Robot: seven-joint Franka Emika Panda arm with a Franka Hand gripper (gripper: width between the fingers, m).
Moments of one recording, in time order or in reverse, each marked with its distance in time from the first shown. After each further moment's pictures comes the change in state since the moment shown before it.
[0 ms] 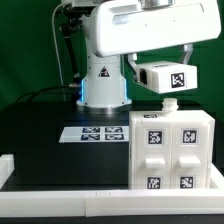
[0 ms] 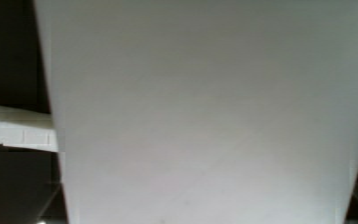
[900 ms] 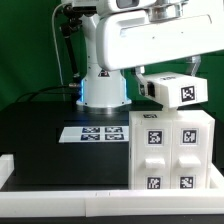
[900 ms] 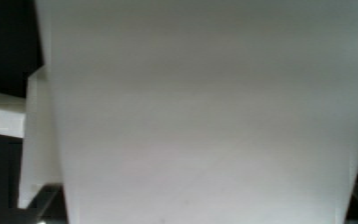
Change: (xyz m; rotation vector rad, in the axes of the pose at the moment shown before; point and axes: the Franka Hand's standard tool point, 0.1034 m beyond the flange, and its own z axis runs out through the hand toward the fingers) arm 0.021 -0.003 0.019 0.009 0.013 -0.031
